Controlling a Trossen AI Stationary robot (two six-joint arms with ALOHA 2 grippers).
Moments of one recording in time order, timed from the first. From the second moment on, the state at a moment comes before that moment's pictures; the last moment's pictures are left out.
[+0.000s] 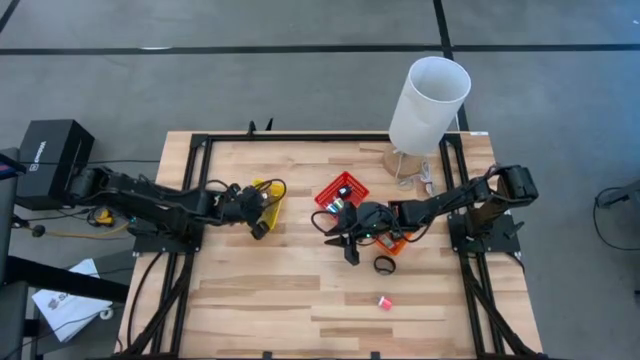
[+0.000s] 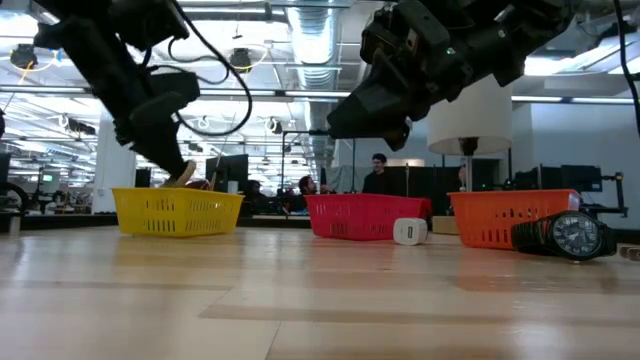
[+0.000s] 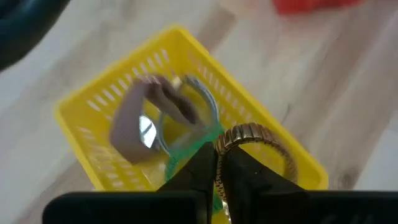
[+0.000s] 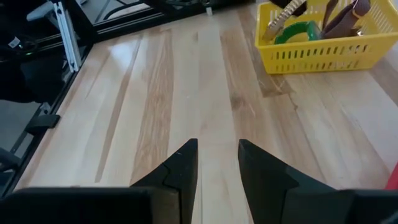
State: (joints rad) left arm -0.05 1.13 0.54 -0.42 -0.48 -0.56; right arm 0.11 1.64 0.80 0.35 -0.03 0.29
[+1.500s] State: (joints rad) left arm -0.05 1.13 0.53 -0.37 -0.50 -0.57; right arm 0.12 1.64 0.99 -0.31 -0.08 0.03
